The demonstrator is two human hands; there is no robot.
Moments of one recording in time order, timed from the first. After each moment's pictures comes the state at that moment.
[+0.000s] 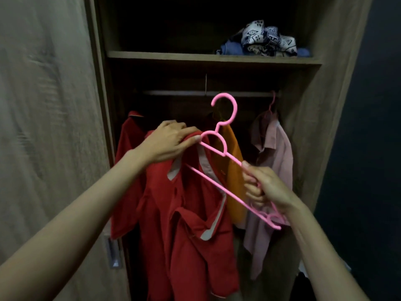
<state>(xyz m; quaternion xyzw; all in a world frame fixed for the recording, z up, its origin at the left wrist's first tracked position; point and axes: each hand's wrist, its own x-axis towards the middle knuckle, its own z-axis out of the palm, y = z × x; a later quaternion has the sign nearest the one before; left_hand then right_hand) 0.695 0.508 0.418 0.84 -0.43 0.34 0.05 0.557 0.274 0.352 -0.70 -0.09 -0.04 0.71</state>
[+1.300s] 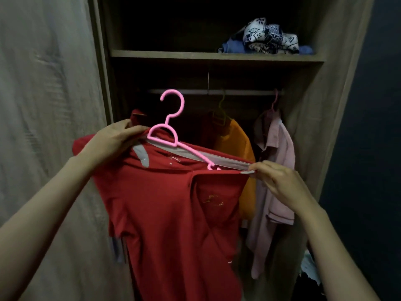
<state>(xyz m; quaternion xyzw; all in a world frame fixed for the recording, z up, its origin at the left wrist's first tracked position) 0.705 0.624 0.409 0.83 -0.37 0.42 0.05 0.572 0.217 0.327 -0.88 -0.21 -0.41 0.11</state>
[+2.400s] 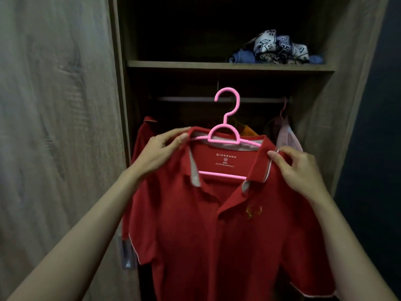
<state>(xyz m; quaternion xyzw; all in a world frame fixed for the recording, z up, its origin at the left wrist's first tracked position) 0.683 0.555 0.399 0.79 -0.37 0.25 0.43 0.578 0.233 0.369 -0.84 -0.04 -0.46 0.27</state>
